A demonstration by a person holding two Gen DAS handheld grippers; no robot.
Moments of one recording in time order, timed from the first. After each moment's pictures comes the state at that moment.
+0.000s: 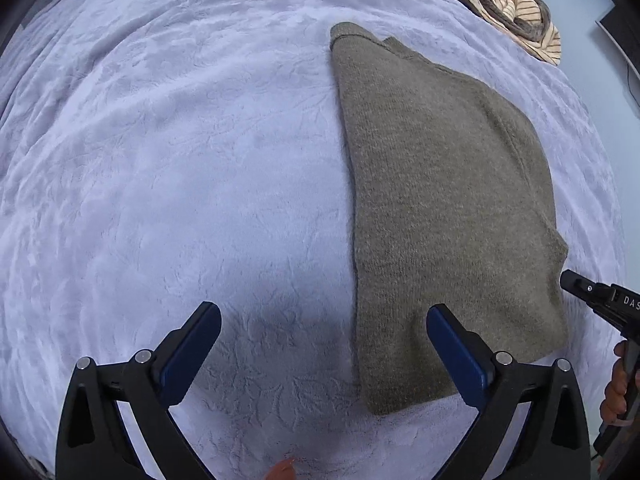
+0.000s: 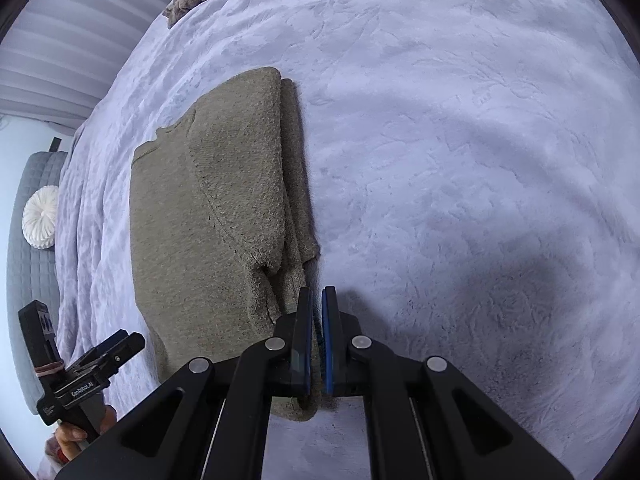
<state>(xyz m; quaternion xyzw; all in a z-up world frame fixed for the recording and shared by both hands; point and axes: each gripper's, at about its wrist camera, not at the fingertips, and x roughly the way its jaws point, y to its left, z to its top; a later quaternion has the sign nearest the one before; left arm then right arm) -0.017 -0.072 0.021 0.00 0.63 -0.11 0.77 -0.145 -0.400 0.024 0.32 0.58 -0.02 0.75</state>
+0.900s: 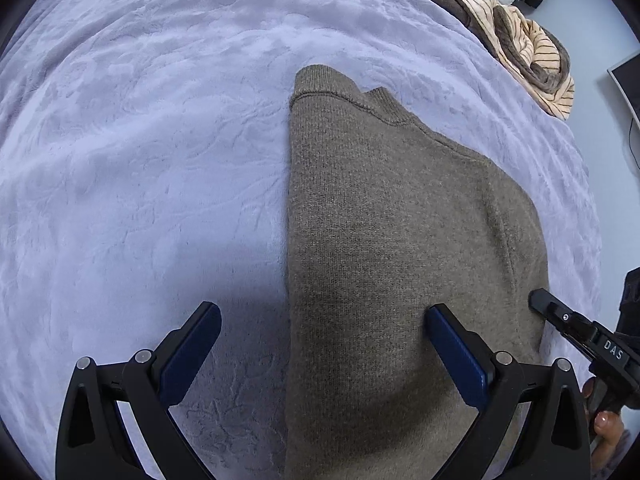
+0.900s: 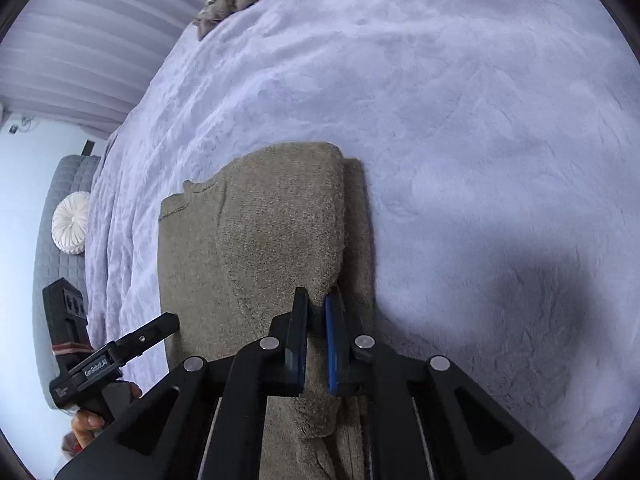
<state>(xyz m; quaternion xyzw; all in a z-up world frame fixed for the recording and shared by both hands) 0.071 -0.116 -0.005 -0.08 0.63 -0.12 0.76 -0.058 -0.401 0.029 0.29 0.53 0.06 0.79</state>
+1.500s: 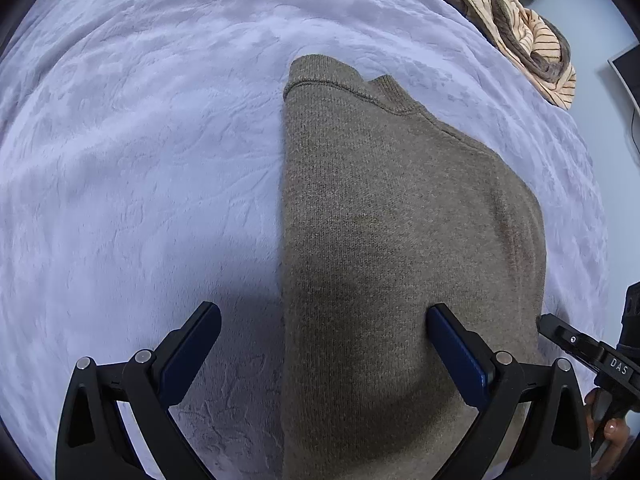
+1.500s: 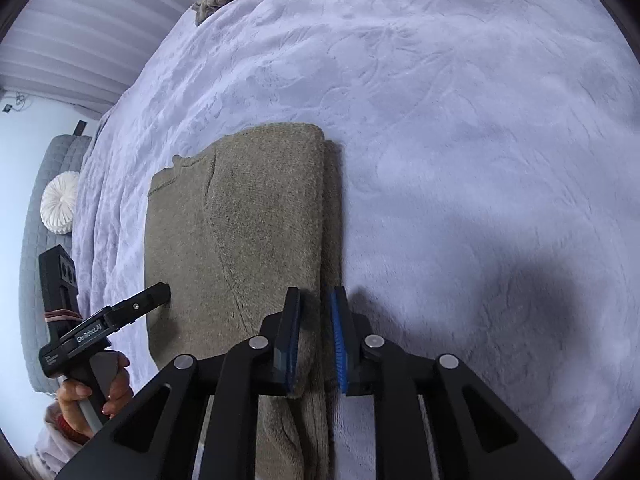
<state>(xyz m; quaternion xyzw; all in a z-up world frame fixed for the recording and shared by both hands) 0.072 -0.124 -0.010 -0.07 0.64 -0.13 0.76 -0.085 -0.423 0.018 0.32 0.57 0.04 0.76</state>
